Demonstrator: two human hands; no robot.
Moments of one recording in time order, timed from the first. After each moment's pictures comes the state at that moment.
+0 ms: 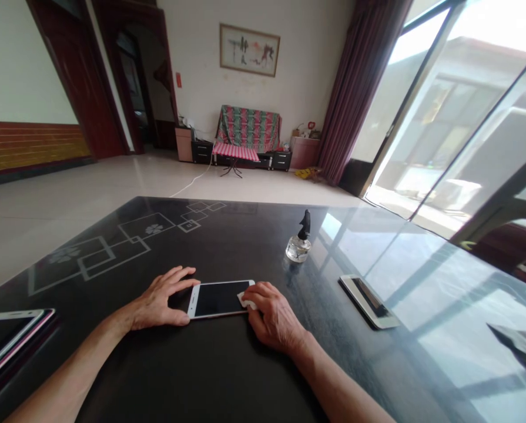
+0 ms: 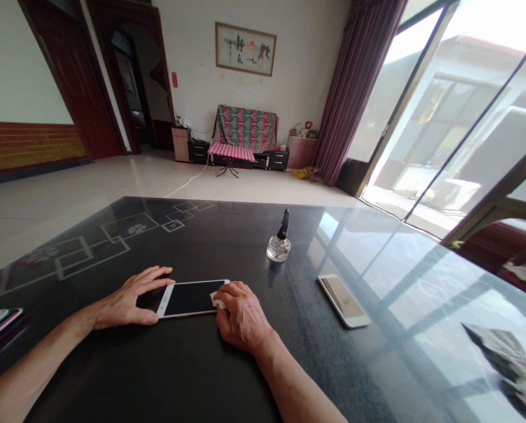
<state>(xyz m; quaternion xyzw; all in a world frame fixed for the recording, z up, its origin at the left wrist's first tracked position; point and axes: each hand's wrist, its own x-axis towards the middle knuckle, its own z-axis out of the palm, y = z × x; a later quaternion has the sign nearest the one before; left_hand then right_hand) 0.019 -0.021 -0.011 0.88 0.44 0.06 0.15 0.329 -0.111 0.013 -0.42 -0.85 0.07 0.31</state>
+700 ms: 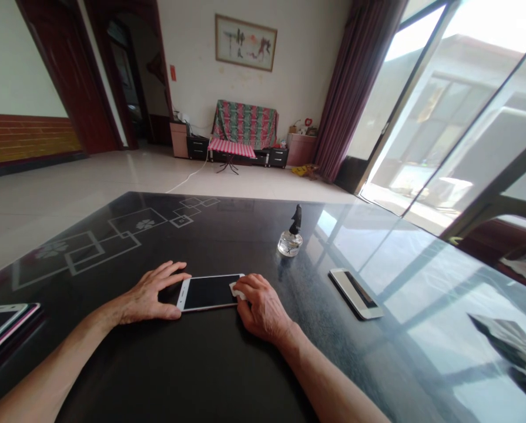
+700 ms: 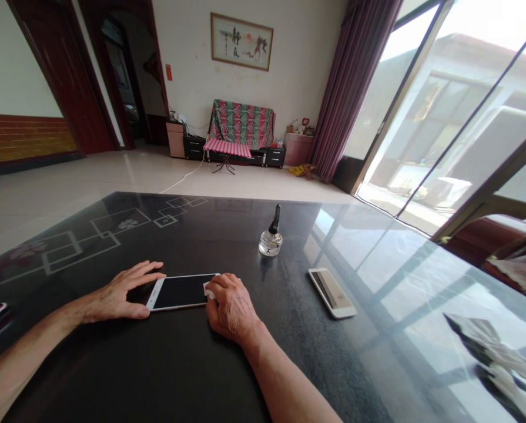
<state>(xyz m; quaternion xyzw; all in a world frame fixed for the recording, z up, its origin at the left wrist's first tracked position) 0.024 -0.026 -0.013 0.87 0.47 0.07 0.12 0.328 -0.110 0.008 -0.45 -0.84 0.05 0.31</state>
